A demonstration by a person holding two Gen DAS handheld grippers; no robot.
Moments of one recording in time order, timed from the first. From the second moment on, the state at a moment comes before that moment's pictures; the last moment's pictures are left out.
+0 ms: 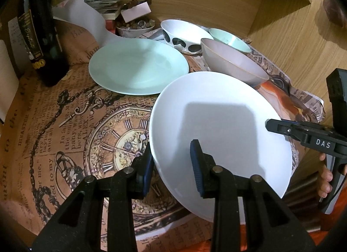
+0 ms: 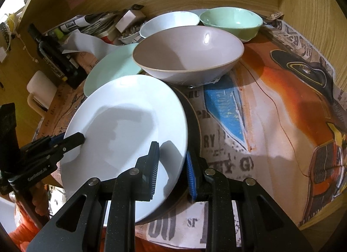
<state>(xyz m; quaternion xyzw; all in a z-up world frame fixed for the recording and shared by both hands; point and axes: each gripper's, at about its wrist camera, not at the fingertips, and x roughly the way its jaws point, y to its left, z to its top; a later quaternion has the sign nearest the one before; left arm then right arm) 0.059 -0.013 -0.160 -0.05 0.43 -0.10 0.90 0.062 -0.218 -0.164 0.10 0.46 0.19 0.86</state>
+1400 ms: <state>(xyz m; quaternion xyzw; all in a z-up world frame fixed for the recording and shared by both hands) 0.064 -0.003 -0.136 -0.05 0.38 -0.08 0.92 0.056 -0.209 -0.135 0.04 0.42 0.16 0.89</state>
